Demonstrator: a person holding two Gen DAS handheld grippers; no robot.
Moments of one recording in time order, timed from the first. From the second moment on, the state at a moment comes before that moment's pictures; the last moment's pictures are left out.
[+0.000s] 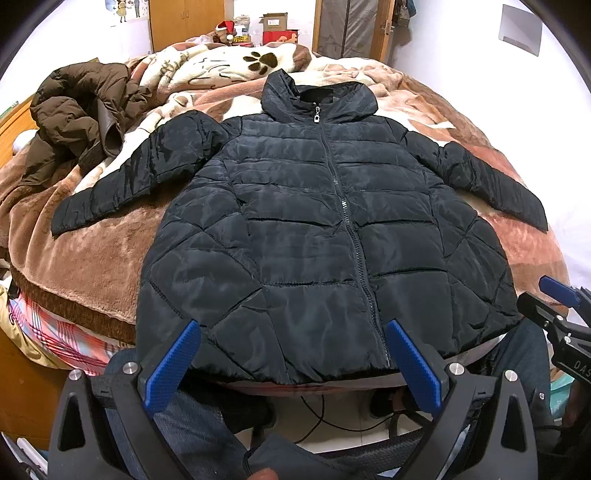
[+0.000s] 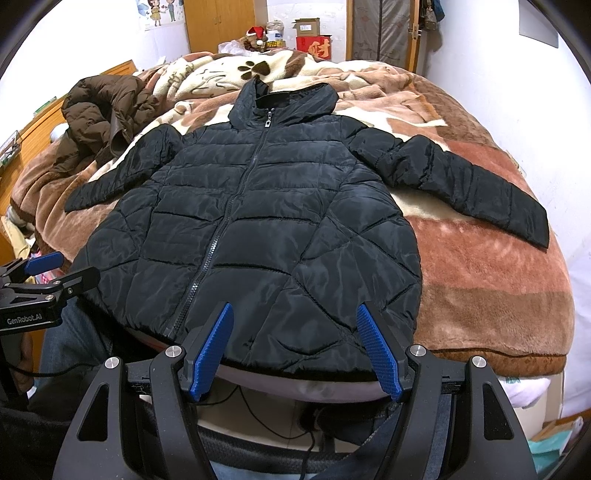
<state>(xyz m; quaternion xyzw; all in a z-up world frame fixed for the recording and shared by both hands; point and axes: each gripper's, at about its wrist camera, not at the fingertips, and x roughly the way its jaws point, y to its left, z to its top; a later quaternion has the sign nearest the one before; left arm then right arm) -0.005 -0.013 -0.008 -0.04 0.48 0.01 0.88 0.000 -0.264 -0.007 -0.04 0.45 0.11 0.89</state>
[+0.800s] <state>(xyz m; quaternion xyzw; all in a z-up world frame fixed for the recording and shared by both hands) 0.044 0.026 -0.015 -0.06 0.46 0.02 0.89 0.042 -0.245 -0.009 -0.04 0.45 0.14 0.88</state>
